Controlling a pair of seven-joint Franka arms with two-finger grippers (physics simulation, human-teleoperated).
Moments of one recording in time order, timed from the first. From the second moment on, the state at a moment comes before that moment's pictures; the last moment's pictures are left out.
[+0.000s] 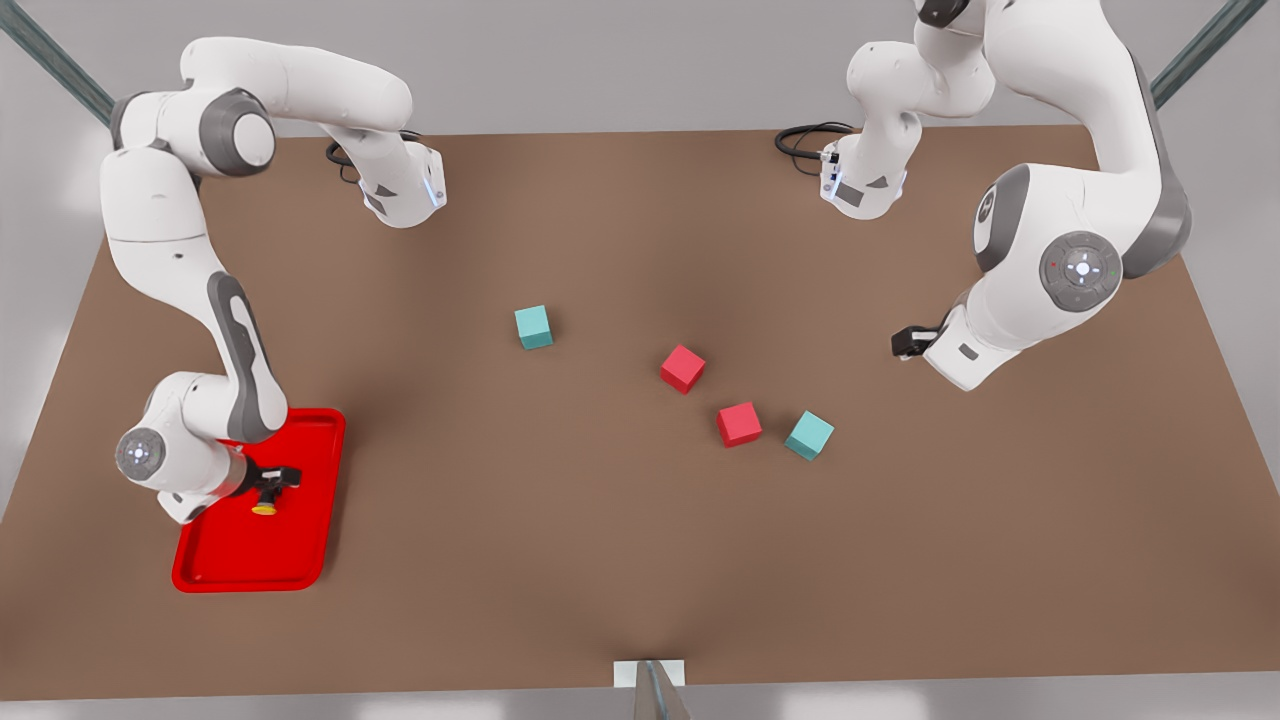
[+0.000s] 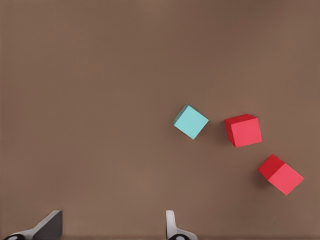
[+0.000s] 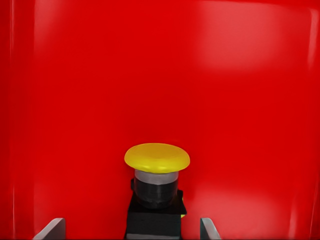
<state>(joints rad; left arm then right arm) -0.26 0.23 0.06 -1.45 0.02 1.48 -0.20 -0.41 0.75 0.20 -1.62 -0.20 2.28 -0.17</state>
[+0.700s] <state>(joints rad) -0.26 0.23 0.06 -1.45 0.02 1.48 -0.20 -0.40 0.79 0.18 -1.60 -0.22 2.36 -0.25</state>
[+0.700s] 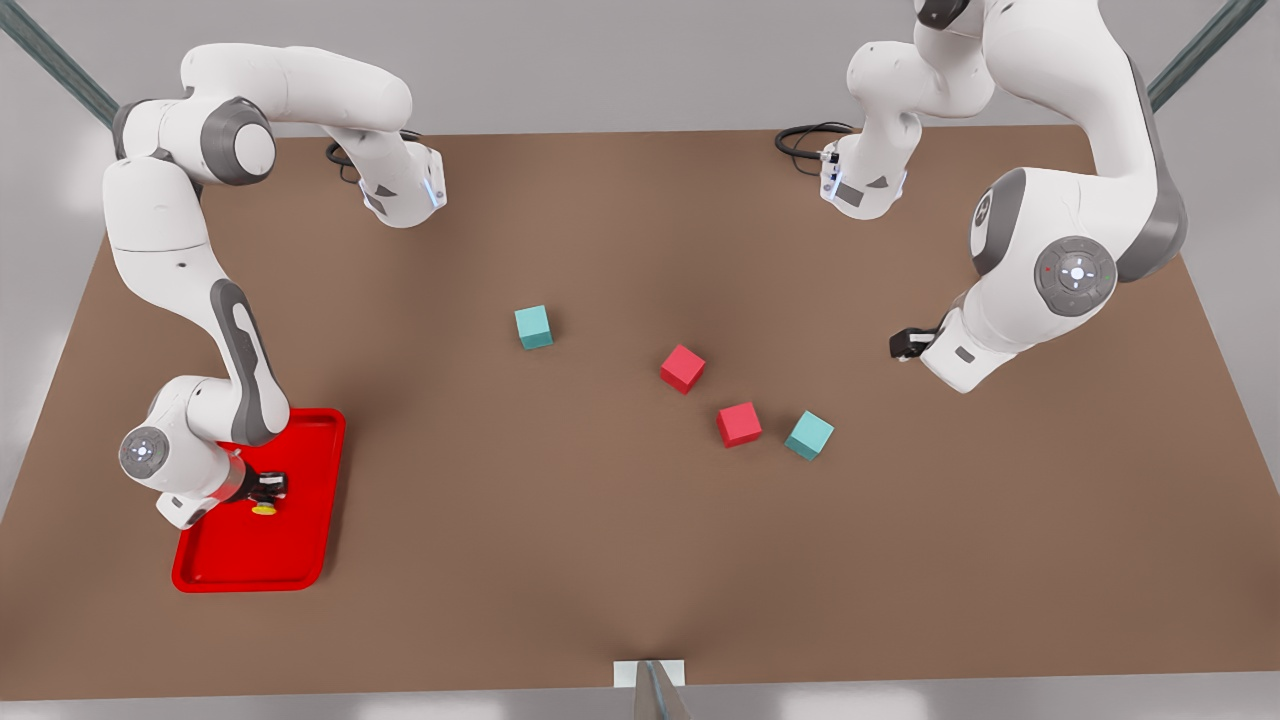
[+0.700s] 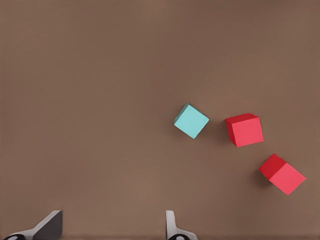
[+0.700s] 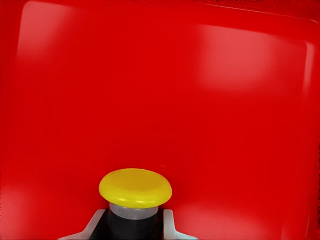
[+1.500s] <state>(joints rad) -0.26 0.25 0.06 -1.44 0.02 1.48 -0.20 0.53 0.97 0.19 -0.87 0.03 1.83 0.23</state>
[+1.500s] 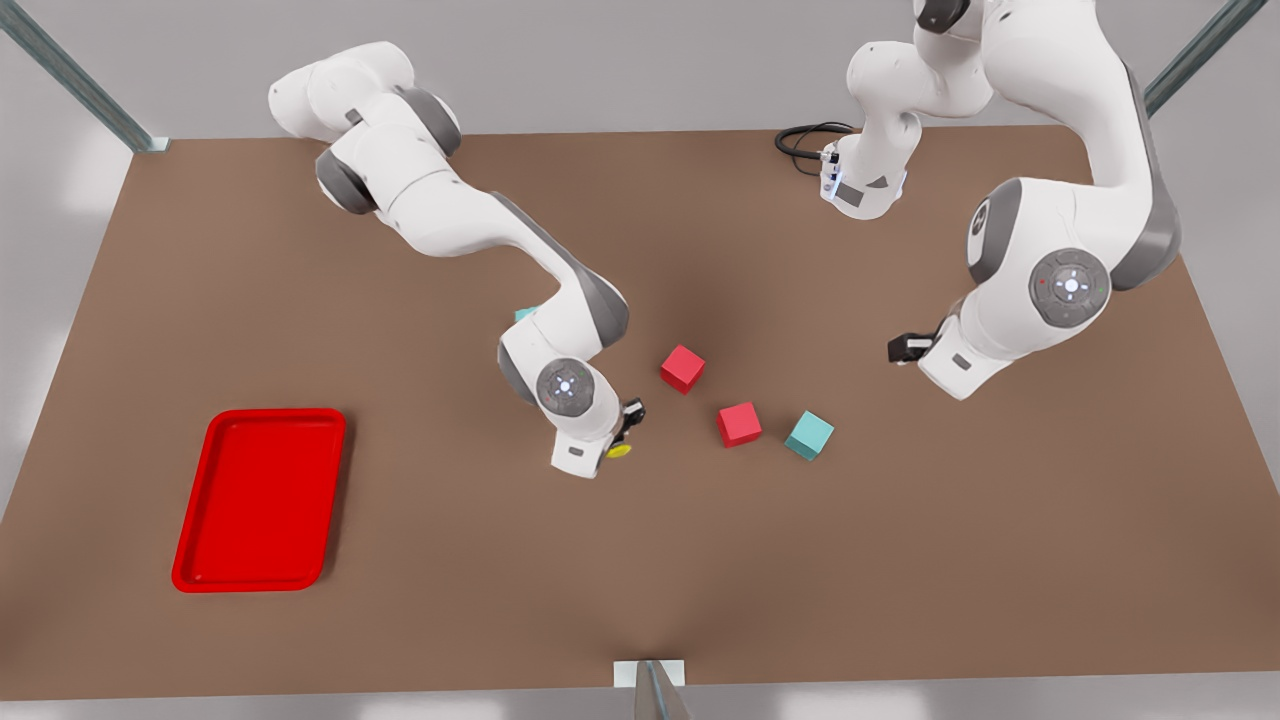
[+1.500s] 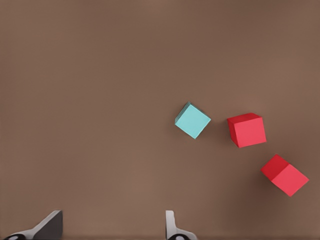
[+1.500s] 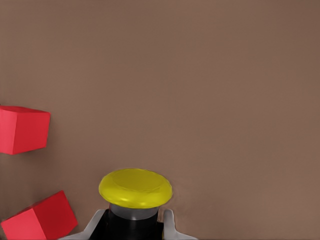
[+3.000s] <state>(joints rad) -0.41 0.33 0.02 -1.43 0.02 1.52 -0.24 0.47 0.69 0.11 -0.93 0.02 1.81 0.93</state>
